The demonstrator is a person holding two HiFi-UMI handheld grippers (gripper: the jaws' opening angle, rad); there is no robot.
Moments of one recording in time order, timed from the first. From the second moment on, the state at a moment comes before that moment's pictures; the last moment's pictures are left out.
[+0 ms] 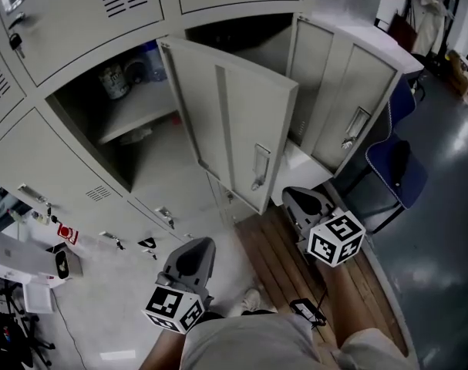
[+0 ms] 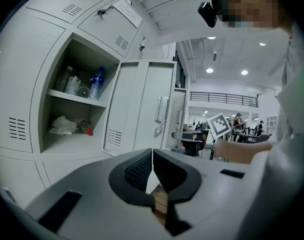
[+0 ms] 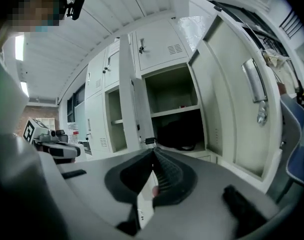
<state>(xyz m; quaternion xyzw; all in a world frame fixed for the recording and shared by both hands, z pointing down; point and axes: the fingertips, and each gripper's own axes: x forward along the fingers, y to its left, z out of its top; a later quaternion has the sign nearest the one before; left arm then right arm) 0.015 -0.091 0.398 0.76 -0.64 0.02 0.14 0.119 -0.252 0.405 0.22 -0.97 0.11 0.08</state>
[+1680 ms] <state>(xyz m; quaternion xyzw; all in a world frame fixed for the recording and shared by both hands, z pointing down) -0.043 -0.064 0.401 0.75 -0.65 0.03 0.15 0.046 -0.184 0.432 0.15 -0.97 0.13 0.10</state>
